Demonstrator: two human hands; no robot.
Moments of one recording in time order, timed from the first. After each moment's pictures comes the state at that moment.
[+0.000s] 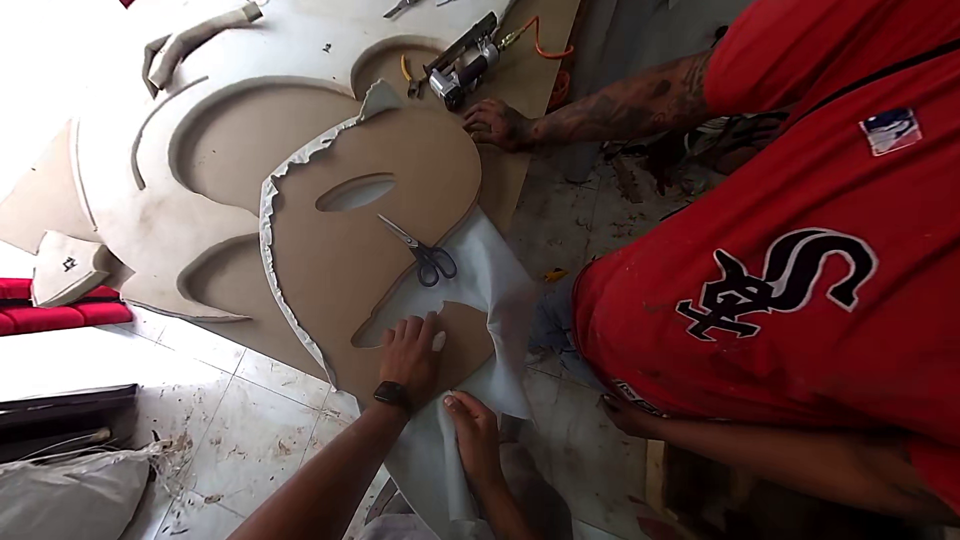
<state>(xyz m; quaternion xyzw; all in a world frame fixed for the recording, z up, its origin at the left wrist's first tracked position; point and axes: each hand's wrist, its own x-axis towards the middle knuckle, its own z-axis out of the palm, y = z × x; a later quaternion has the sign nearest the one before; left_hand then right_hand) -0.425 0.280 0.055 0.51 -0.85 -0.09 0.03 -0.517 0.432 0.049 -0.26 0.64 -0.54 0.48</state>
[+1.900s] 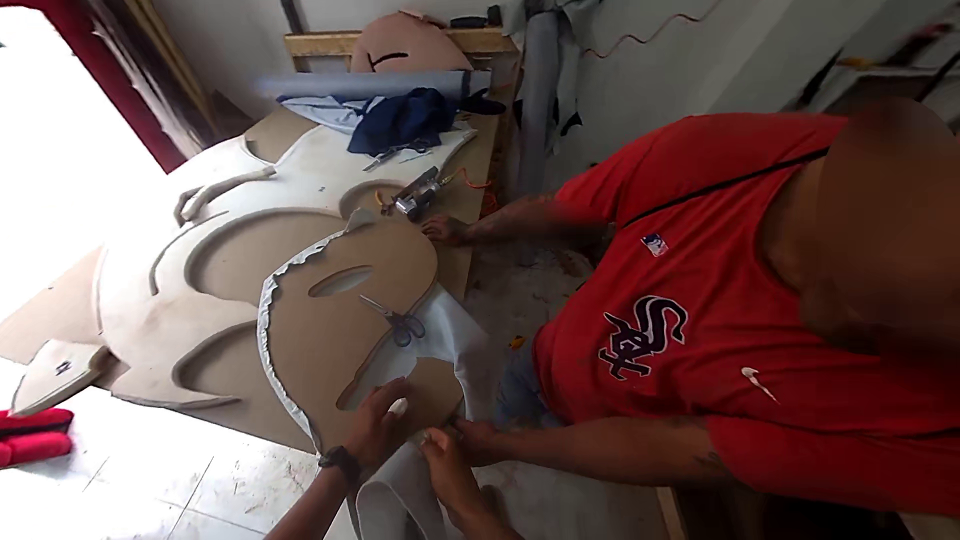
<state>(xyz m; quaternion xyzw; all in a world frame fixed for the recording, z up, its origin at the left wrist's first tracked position) -0.360 0.263 0.047 0.37 -0.83 -0.39 0.16 -0.518 0.413 0.078 -0.29 0.68 -0.42 0.52</state>
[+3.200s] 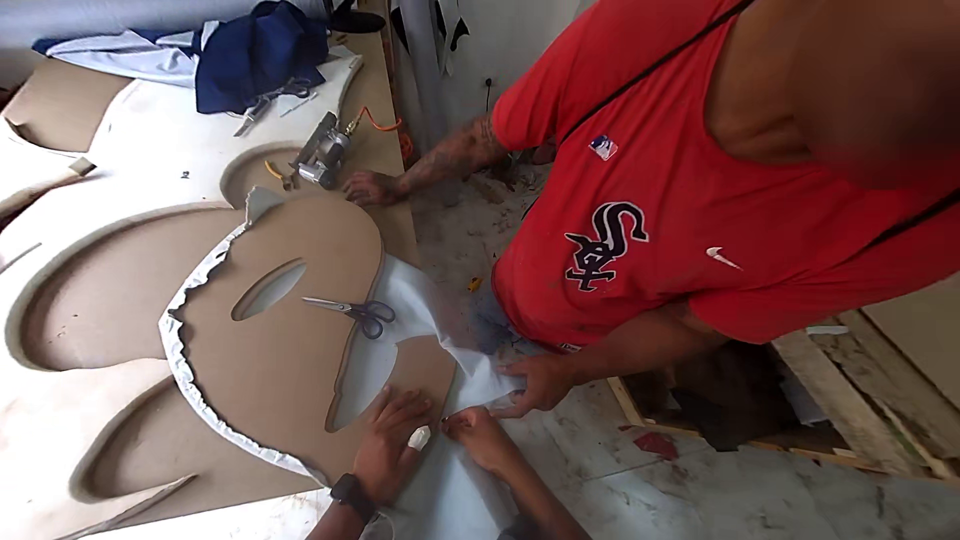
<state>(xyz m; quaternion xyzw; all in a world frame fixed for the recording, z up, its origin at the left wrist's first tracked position) -0.349 0.275 0.033 0.11 -0.91 -0.35 0.17 -0.537 0.438 0.039 -0.25 0.77 -0.31 0.50</state>
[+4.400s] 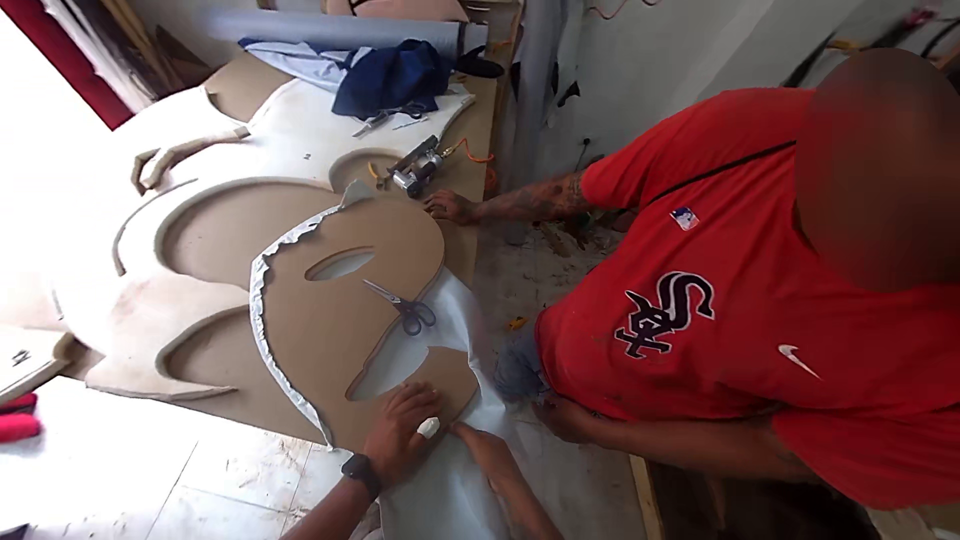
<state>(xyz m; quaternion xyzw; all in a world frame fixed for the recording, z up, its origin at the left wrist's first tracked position) -0.358 0.291 0.037 0.26 -0.89 -0.33 0.18 -0.557 0.419 0.049 -0.20 0.79 -0.24 0.53</state>
